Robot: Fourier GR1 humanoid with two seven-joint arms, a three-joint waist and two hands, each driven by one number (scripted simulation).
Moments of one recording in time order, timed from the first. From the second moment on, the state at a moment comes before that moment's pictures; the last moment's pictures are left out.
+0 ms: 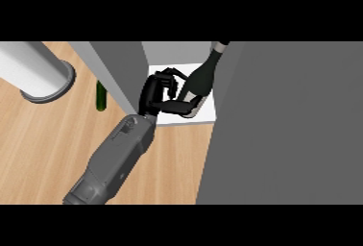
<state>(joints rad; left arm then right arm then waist) -0.79 0.00 -0.25 -0.66 0.35 0.29 -0.43 0.20 -0.56 0.62 -2.51 0.03 -0.53 0.19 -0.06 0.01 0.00</state>
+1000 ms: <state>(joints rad) -1.03 0.00 -0.19 -0.28 0.46 0.37 -0.45 0.25 -0.55 0.61 -2.50 -0.01 -0.47 0.10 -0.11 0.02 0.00</state>
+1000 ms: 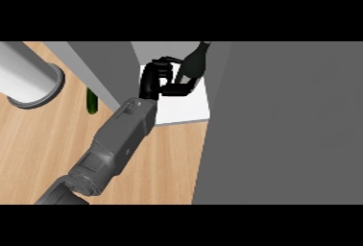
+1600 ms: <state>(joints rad) -1.11 0.03 -0.17 -0.14 0.42 0.43 -0.54 0.28 -0.54 0.61 -2.50 -0.02 -0.44 0.05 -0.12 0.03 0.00</state>
